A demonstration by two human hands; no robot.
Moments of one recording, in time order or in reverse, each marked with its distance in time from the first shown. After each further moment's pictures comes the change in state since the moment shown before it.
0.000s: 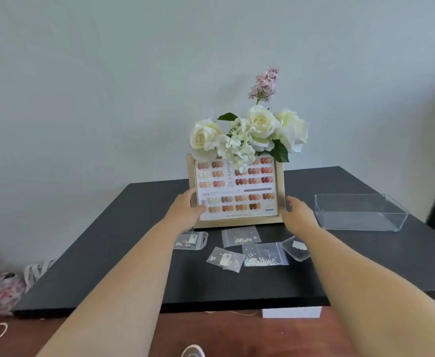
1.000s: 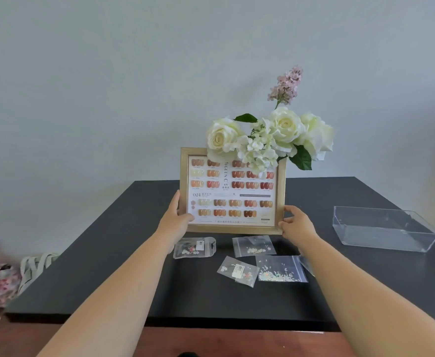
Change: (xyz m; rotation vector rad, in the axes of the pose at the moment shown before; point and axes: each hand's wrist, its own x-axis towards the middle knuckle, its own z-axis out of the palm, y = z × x) left_hand 0.015 -0.064 -0.012 -0.378 0.100 -0.226; right_hand 0.018 -0.015 0.042 0.197 -0.058 0.078
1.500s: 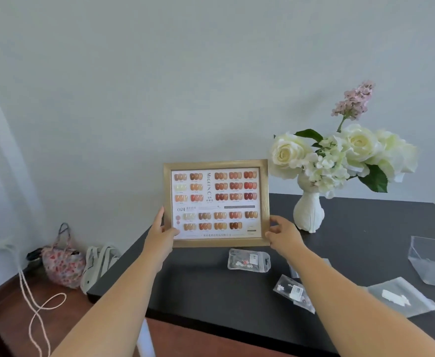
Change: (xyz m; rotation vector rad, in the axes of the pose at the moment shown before) left_hand -0.028 -0.053 -0.145 -0.146 0.328 -0.078; right_hand -0.031 -0.090 0.129 0.019 -0.249 -0.168
